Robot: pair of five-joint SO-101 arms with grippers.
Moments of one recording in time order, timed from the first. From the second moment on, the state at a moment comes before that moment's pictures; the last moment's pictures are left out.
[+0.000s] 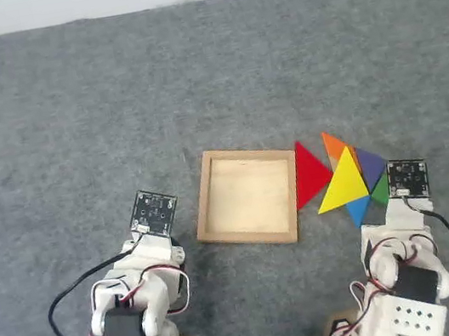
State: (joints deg) left arm 2.8 -102.9 97.2 72.0 -4.8; right arm 17.1 -102.7 95.6 74.7 9.5
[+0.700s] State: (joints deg) left arm 2.8 -102.9 97.2 72.0 -4.8; right arm 15.5 -102.7 95.6 70.2 10.2
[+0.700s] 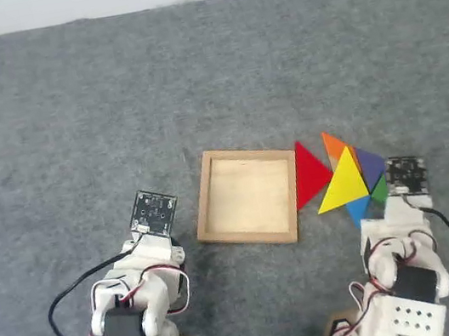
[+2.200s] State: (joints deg) left arm 2.8 -102.9 97.2 72.0 -4.8; right arm -20.5 -1.1 32.6 54.9 0.0
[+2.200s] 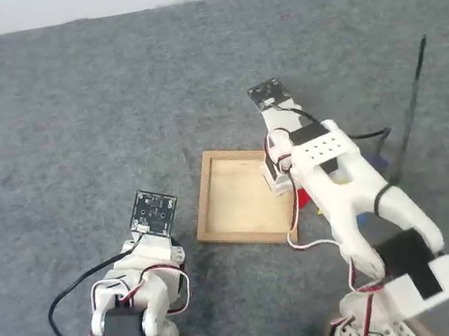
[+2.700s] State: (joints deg) left arm 2.8 -102.9 97.2 72.0 -4.8; right arm -10.0 4.5 31.0 52.5 -5.1
